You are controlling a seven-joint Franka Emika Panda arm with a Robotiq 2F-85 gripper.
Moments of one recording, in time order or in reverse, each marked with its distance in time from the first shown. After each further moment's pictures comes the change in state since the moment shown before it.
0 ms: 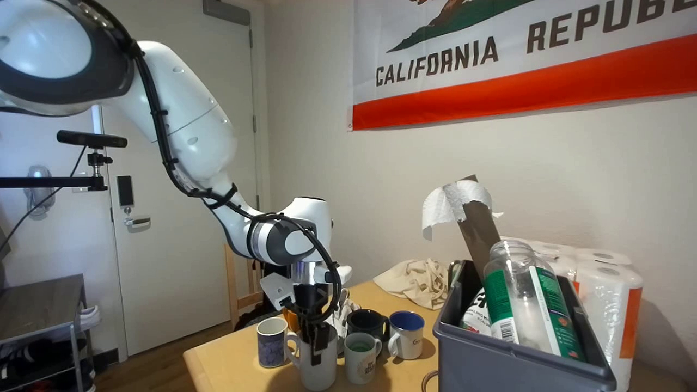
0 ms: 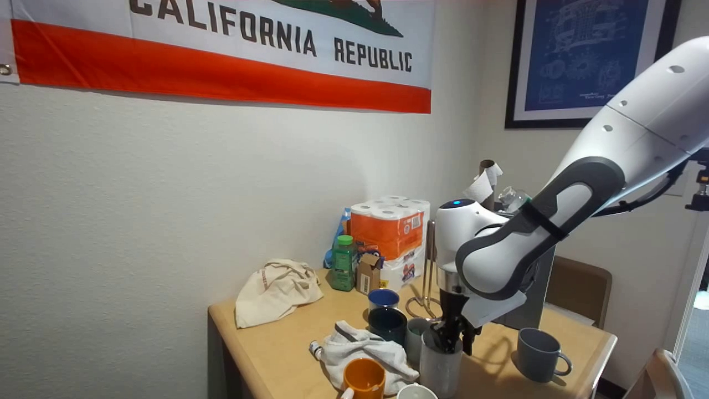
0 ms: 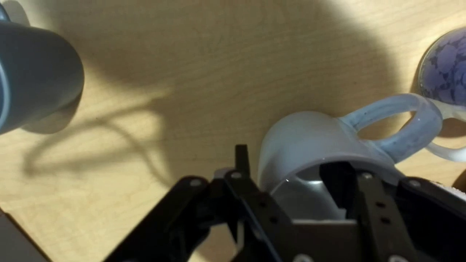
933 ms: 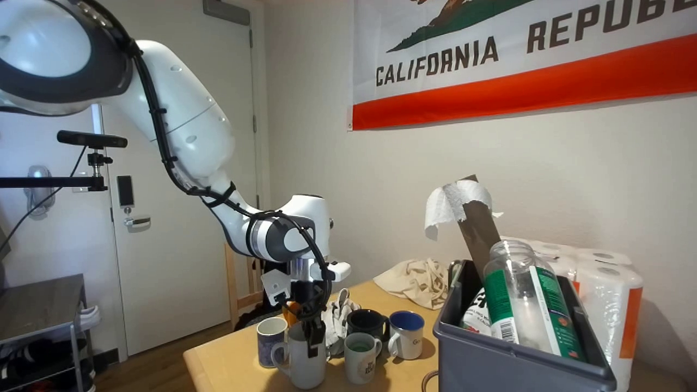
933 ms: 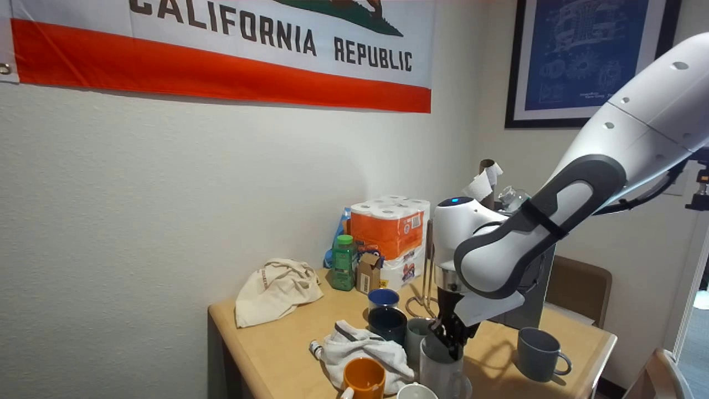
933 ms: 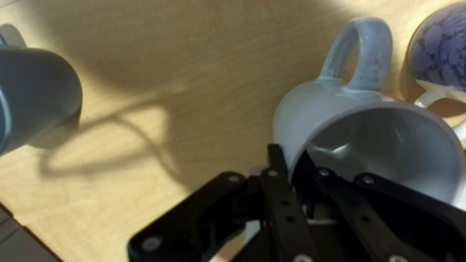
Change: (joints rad) arm 0.032 -0.006 -0.020 0.006 0.001 -0.003 0.107
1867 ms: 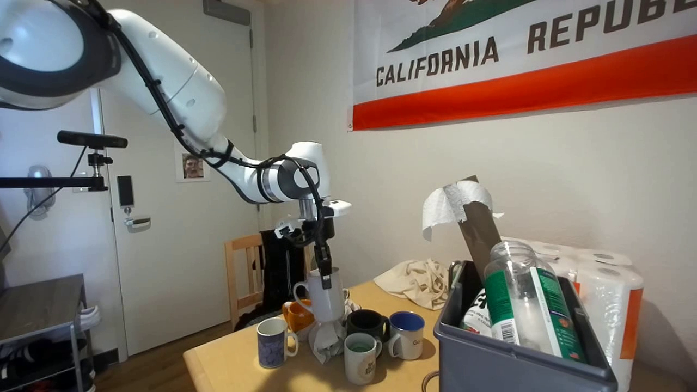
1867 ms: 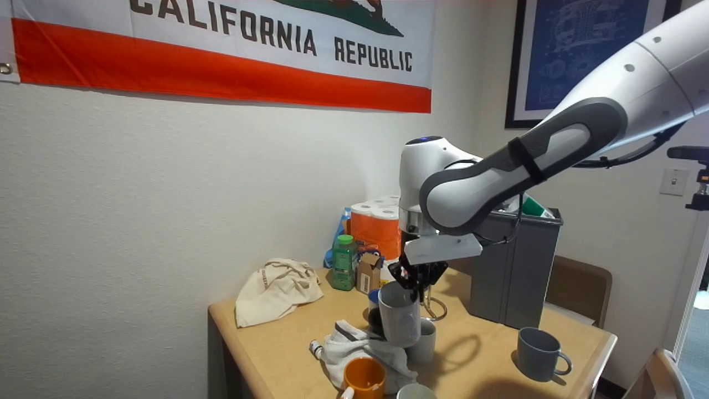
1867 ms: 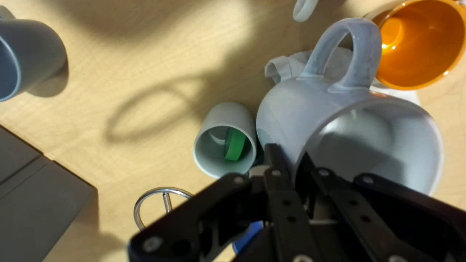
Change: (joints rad) arm 0.085 -0.040 -0.001 0.265 -0.039 -0.199 0.274
